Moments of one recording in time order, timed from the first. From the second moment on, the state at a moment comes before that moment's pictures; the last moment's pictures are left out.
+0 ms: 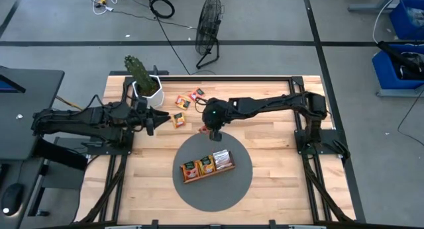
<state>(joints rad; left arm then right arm) -0.02 0.58 0.59 -0.26 -0.28 -0.71 -0.13 1.91 1.41 -0.41 -0.07 -0.04</state>
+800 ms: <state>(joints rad) 0.10 0.87 0.59 0.03 0.08 -0.61 -0.03 1.85 1.82 -0.83 -0.06 0.07</state>
